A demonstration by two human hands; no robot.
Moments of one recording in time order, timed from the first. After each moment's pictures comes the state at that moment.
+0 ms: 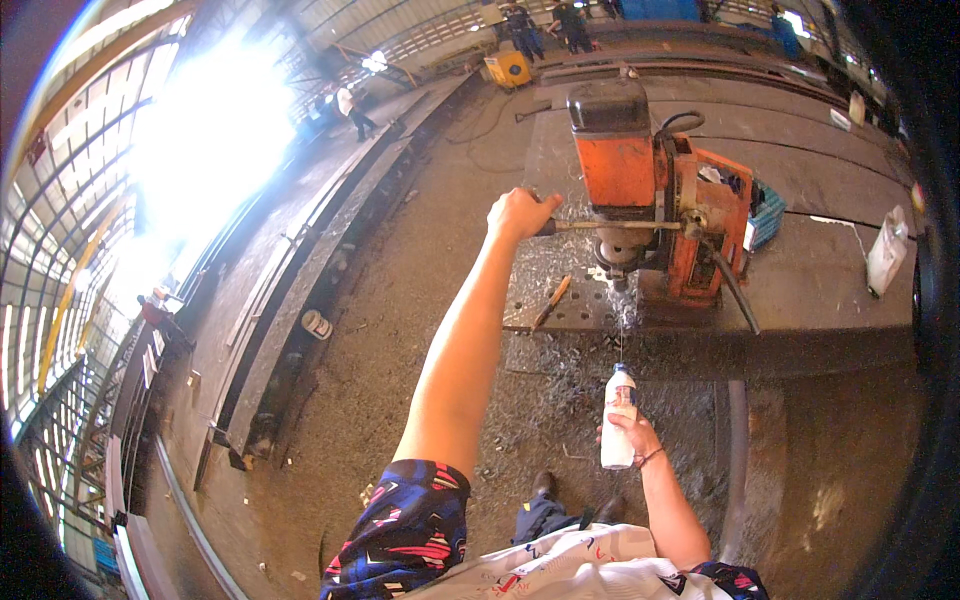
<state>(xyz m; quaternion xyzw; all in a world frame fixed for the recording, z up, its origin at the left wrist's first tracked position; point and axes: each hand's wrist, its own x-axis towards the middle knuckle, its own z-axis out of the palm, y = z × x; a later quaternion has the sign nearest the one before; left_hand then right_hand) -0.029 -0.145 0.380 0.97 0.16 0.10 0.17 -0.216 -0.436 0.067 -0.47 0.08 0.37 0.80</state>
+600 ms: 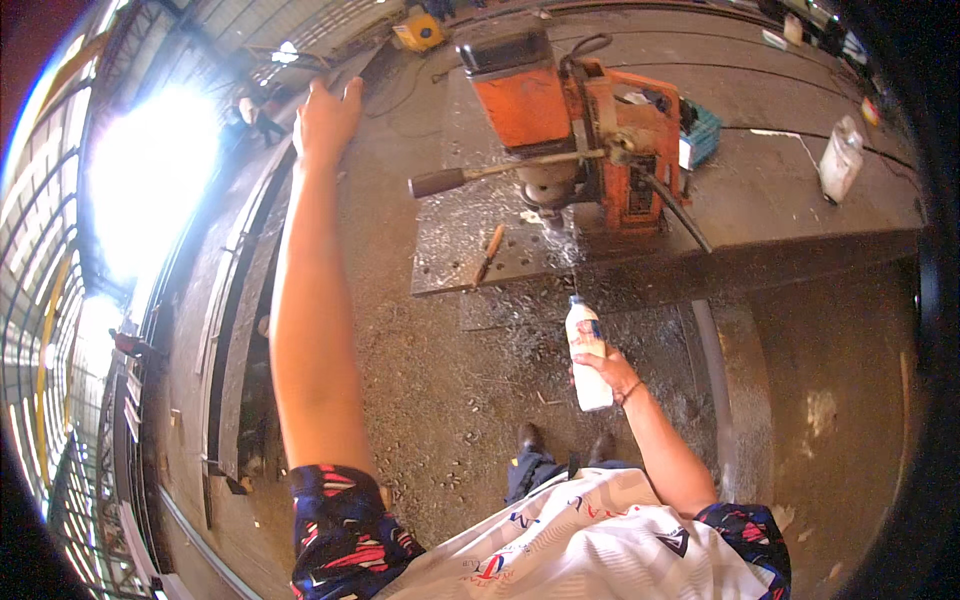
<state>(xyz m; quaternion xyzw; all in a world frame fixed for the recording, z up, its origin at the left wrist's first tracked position) -0.042 -0.098 0.493 0.93 0.16 0.31 0.08 -0.209 -0.453 0.076 -0.52 0.06 0.34 0.78</state>
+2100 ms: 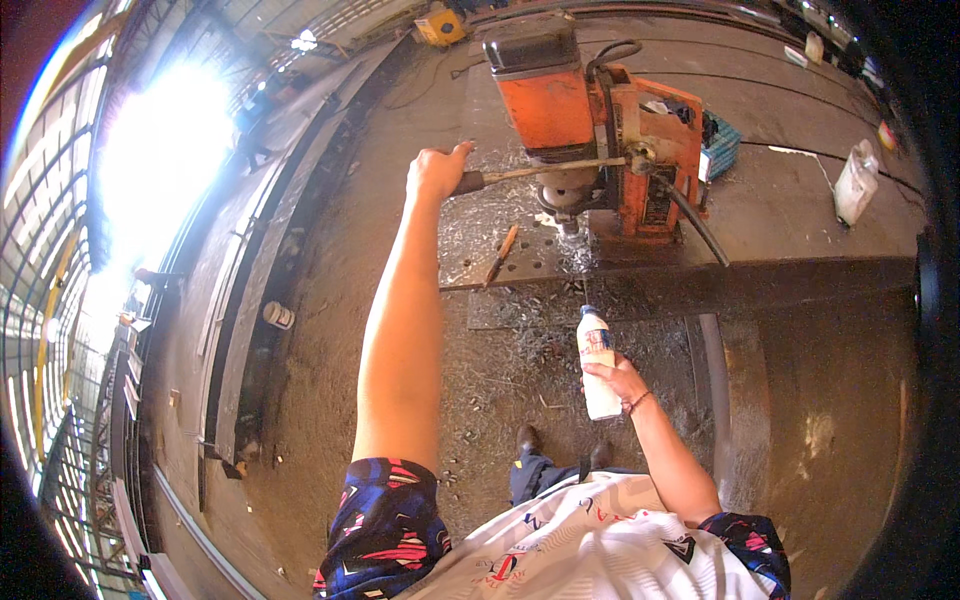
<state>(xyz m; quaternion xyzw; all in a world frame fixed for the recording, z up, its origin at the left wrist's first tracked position) -0.026 -0.131 0.372 0.94 0.21 0.13 0.23 -0.203 -0.457 0.068 -0.57 0.05 0.33 0.75</state>
